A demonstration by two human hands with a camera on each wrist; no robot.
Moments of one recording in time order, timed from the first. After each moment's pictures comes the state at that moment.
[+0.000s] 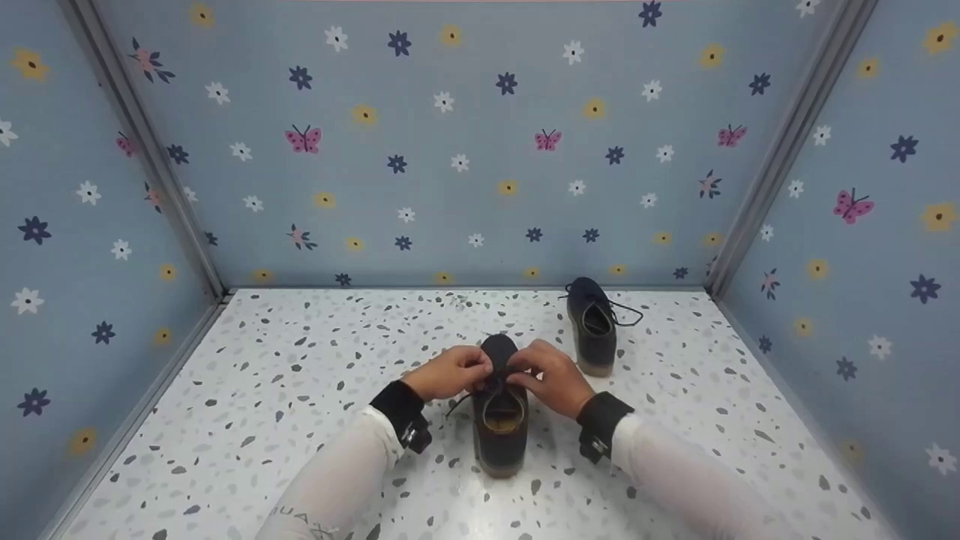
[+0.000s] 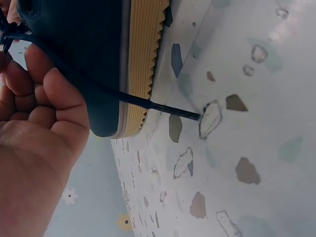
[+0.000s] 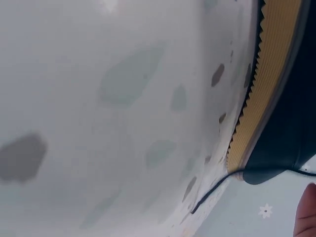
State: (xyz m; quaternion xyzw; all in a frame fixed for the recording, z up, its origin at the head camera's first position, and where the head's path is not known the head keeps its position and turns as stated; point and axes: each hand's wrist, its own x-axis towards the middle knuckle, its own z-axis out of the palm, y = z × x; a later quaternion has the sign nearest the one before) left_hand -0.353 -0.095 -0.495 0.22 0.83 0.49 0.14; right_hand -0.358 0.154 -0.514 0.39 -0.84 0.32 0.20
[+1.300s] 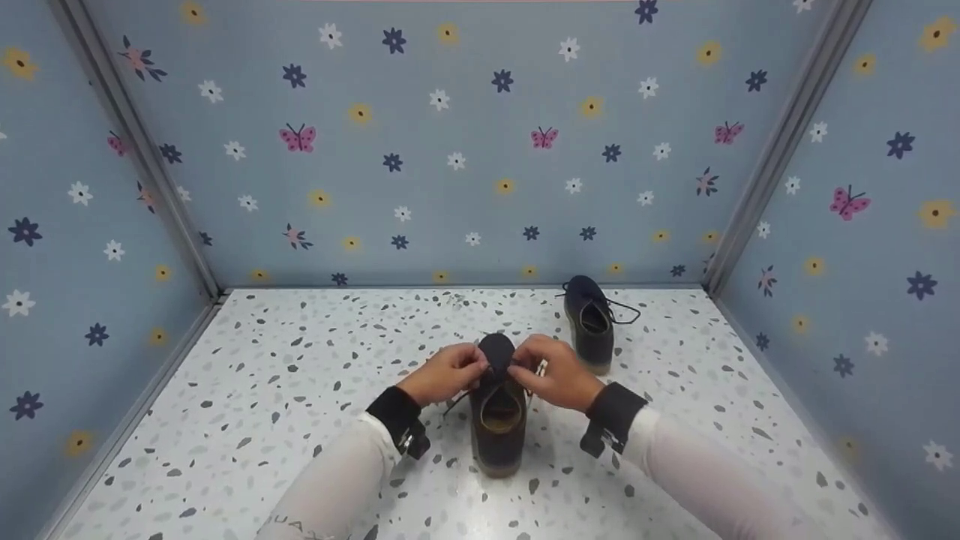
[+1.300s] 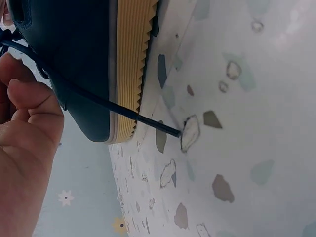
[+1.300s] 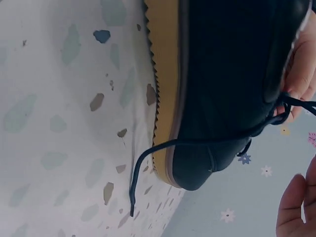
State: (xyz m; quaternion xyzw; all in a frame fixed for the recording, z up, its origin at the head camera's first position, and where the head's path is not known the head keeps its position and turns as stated) left_hand -0.352 -0.093 -0.504 0.21 0.81 0.53 0.10; right_hand -0.342 0.155 -0.476 0.42 -0.80 0.41 0.15
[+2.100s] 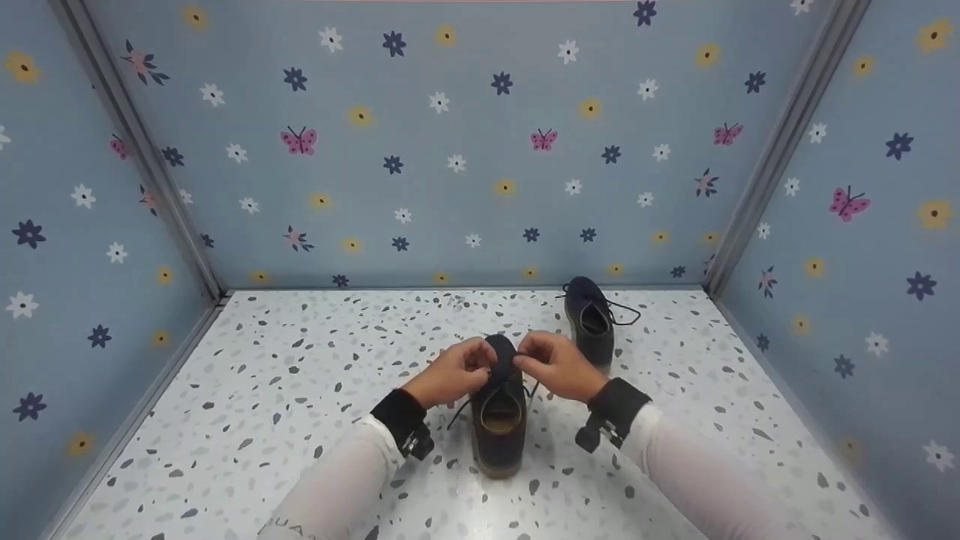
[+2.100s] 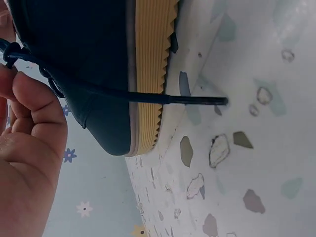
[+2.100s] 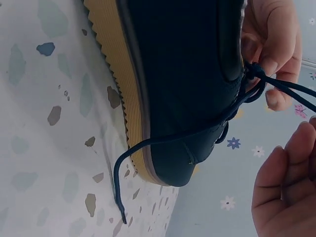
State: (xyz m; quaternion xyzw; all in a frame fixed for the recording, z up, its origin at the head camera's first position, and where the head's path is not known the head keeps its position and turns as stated) left_hand -0.347 -0.085 -0.496 0.24 0.81 0.53 0.07; right_hand -0.328 0.152 -0.443 0.35 -0.79 0.50 0.03
